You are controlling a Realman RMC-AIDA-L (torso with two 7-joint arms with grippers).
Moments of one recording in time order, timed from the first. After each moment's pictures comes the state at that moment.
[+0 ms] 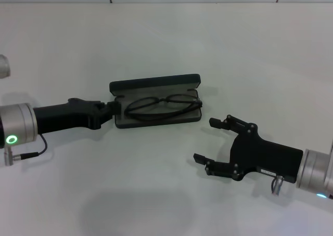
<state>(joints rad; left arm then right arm) -0.33 -2.09 0.87 0.75 1.90 1.34 -1.67 0.41 2.03 -2.06 -0.43 -0.56 -1.11 0.56</state>
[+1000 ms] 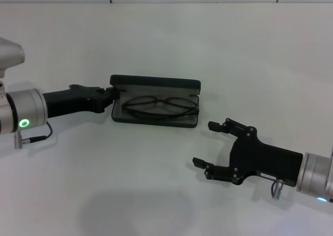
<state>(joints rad) -0.41 -2.09 0.87 0.67 1.90 1.17 -1.64 0.40 2.03 -2.06 -0.43 -0.56 -1.12 0.56</state>
